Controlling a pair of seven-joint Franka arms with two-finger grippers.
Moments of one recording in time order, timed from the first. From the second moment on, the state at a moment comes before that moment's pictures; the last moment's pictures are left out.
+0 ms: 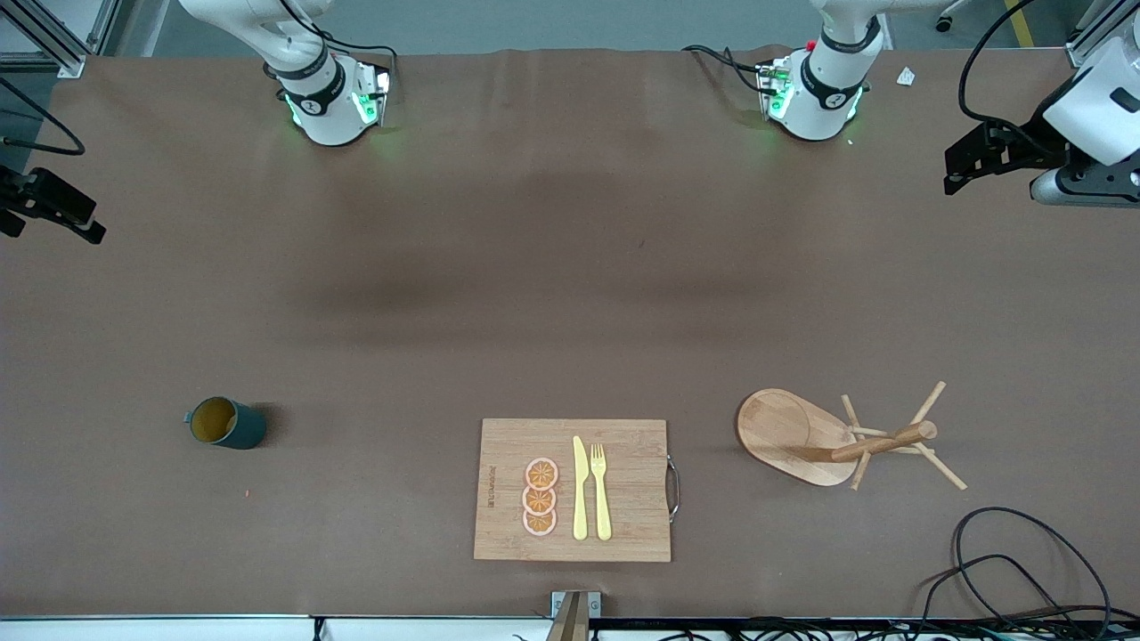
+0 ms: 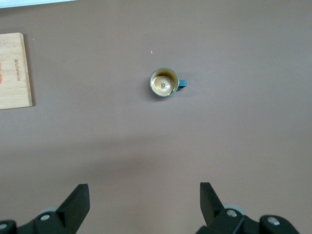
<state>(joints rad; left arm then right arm) 0.04 -0.05 -0.16 -1.53 0.00 1.41 -0.03 0.07 -0.06 -0.13 -1.58 -0.01 1.60 0.05</state>
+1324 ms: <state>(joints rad) 0.04 -0.01 -0.15 -1.50 0.00 1.42 -0.03 0.08 0.00 -0.13 -1.59 -0.01 1.61 0.05</state>
